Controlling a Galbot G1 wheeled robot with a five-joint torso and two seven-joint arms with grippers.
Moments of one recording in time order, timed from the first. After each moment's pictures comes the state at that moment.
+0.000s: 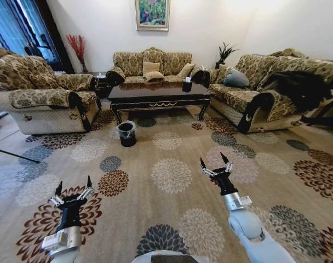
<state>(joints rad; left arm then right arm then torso) 1.86 -1.57 -0.81 -2.29 -0.12 -0.20 -0.12 -1.49 1.06 0.51 2.01 0.24 0.36 0.08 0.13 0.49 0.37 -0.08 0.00</state>
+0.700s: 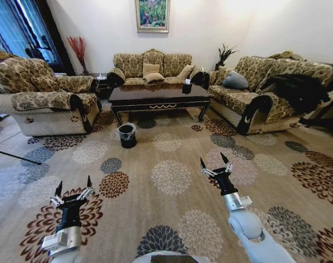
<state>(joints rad) 1.86 -1.57 -0.81 -2.29 -0.12 -0.20 -0.12 -1.49 1.06 0.51 2.01 0.24 0.36 0.08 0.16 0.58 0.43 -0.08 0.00</state>
